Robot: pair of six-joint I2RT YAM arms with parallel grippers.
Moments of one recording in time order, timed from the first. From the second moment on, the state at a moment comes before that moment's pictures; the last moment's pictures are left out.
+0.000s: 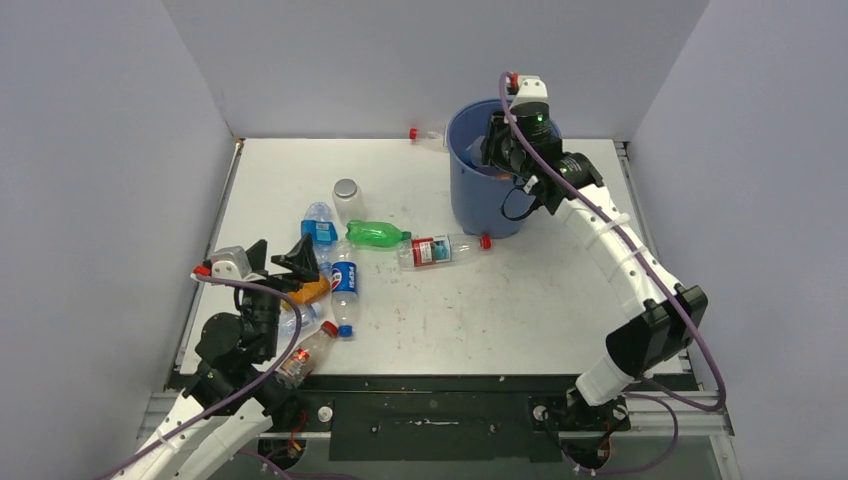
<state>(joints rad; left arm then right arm) -0.71 0.29 0.51 0.08 -0.71 -0.18 0.46 1.56 1.70 -0.54 0.25 0.27</state>
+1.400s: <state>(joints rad) -0.69 0.42 0.51 -0.03 -0.53 -0.25 0.45 0.89 1.14 -0.30 -0.05 0.40</state>
